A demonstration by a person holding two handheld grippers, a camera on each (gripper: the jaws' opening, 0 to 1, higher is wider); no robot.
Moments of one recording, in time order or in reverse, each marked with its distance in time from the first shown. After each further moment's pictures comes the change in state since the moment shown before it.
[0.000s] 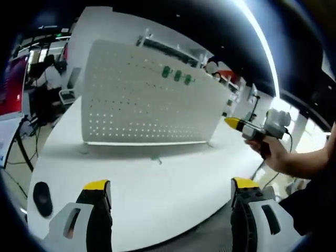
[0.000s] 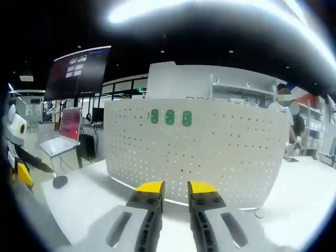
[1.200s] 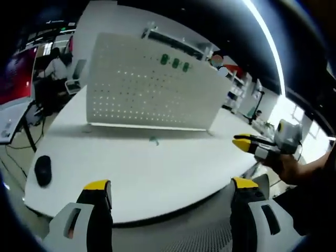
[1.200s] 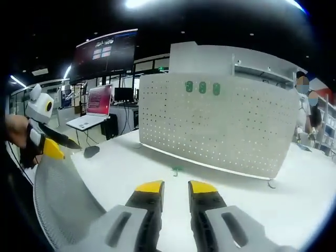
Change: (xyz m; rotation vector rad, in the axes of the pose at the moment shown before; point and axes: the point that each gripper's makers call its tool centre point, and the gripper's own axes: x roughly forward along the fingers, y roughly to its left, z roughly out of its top) left arm -0.029 -0.019 -0.044 -0.070 0.043 0.072; right arm -0.080 0.056 -0.060 -0.028 0.175 0.199
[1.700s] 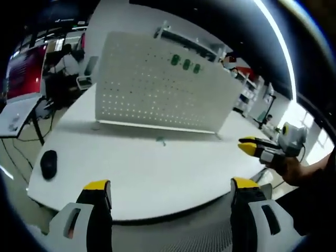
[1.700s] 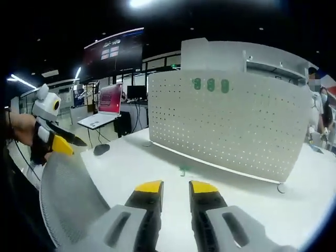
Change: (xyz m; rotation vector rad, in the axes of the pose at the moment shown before) left arm 0.007 -0.010 0.009 -0.026 0.010 0.084; right arm 0.013 -0.010 0.007 -0.011 0.006 0.123
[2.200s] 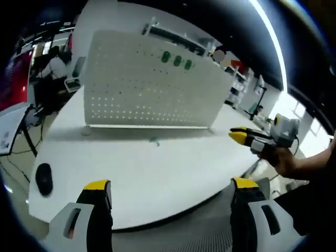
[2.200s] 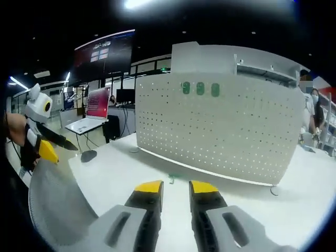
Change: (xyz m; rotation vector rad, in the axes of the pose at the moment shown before) left arm 0.008 0.001 0.012 0.099 0.074 -0.128; right arm 0.013 -0.009 0.006 0.038 -0.012 -0.142
